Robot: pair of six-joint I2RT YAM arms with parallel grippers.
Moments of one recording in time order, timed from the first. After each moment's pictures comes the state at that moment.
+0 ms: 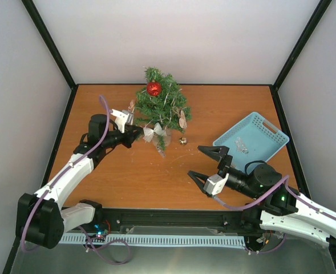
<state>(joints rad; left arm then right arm) -0.26 1.13 0.72 -0.06 0.57 -0.10 1.16 0.46 0.64 -0.12 0.04 -1.05</state>
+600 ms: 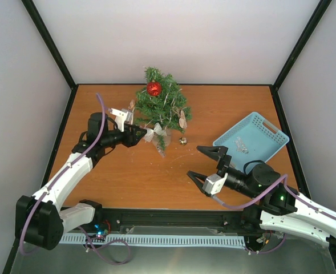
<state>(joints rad) -0.26 1.11 0.76 -0.14 0.61 -0.19 1.16 0.47 0.64 -0.12 0.04 -1.03</state>
